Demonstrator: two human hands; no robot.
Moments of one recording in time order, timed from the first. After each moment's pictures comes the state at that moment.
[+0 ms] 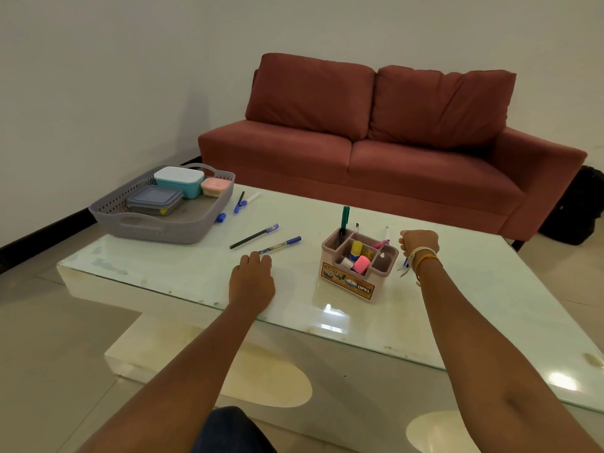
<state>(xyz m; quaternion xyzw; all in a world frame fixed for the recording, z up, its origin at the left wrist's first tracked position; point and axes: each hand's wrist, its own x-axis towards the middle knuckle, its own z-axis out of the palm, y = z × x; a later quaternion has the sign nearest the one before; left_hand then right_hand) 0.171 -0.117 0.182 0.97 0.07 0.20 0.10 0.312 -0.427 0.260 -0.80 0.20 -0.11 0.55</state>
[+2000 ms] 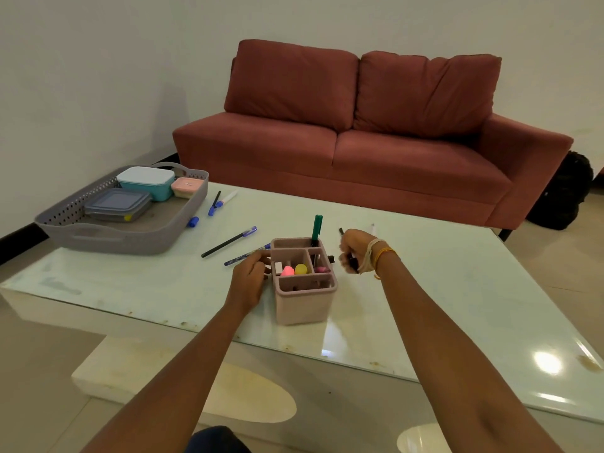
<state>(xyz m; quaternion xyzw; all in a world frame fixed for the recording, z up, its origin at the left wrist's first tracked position) 0.213 -0.142 0.185 0.80 0.03 0.16 0.57 0.308 -0.362 0.265 -0.75 0.16 0.26 0.59</state>
